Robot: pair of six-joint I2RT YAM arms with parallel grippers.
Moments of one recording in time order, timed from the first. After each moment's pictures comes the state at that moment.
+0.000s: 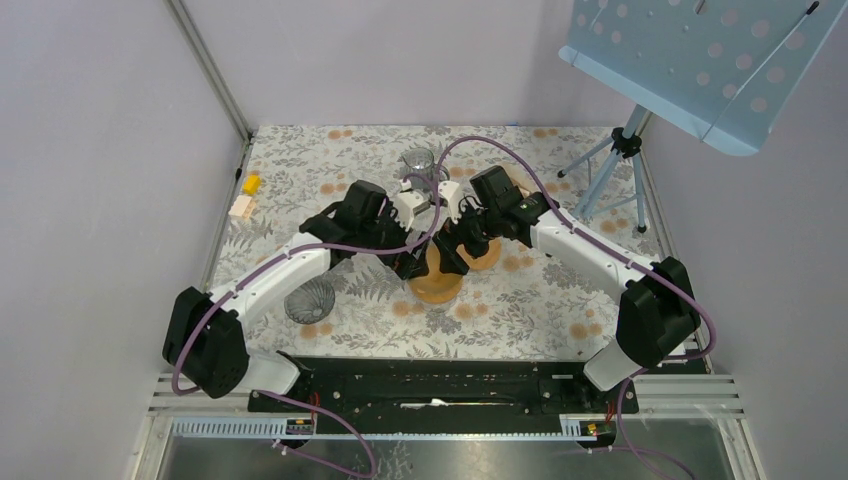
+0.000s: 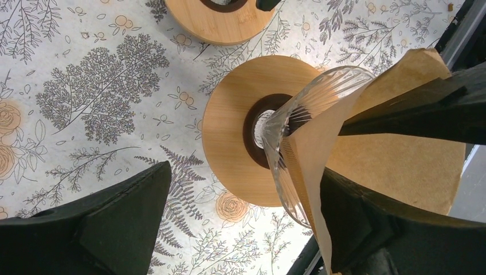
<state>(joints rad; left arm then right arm) -0.58 1.38 1.03 -0.46 0.45 0.07 0.63 1.57 1.24 -0.59 -0.49 -0.26</state>
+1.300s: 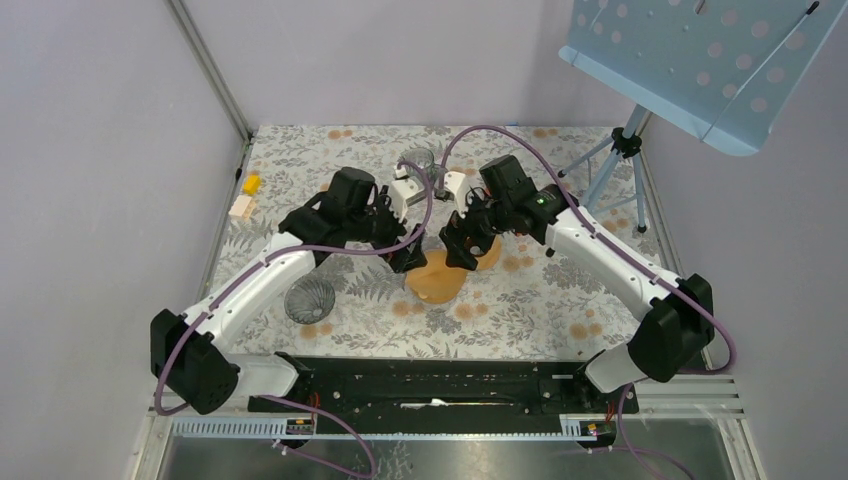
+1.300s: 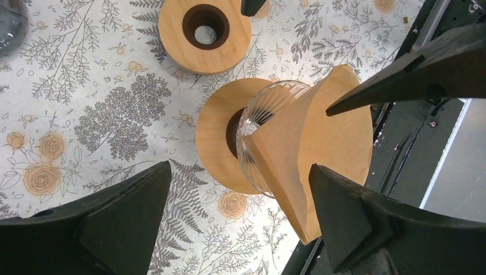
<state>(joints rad) -0.58 1.29 1.15 -0.57 0.49 0.14 0.63 1.50 1.33 -0.72 -0.49 -0.34</state>
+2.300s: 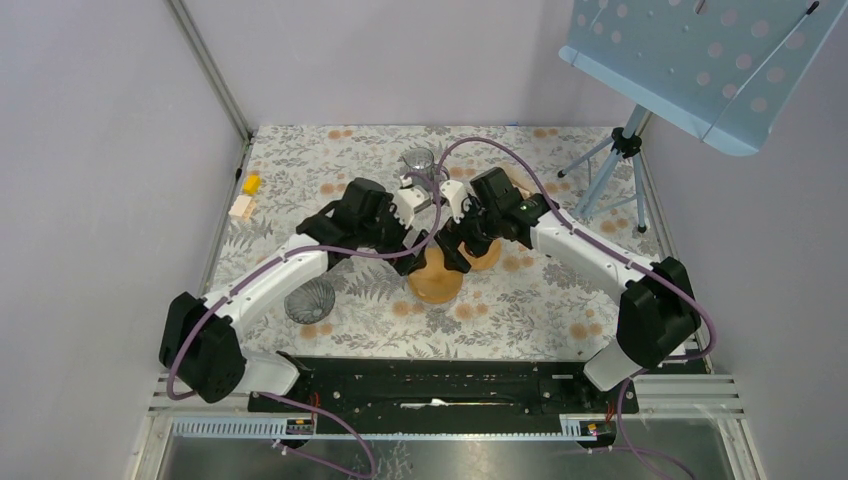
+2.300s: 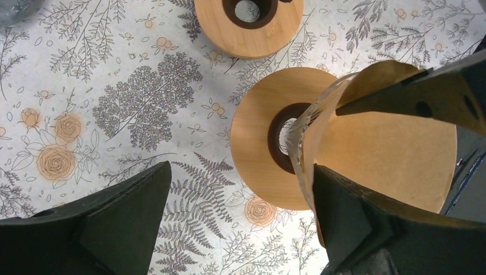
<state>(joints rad) -0.59 1.34 1.05 -0.45 0.36 0.15 0.63 1.57 1.24 -0.60 -0.38 -0.25</state>
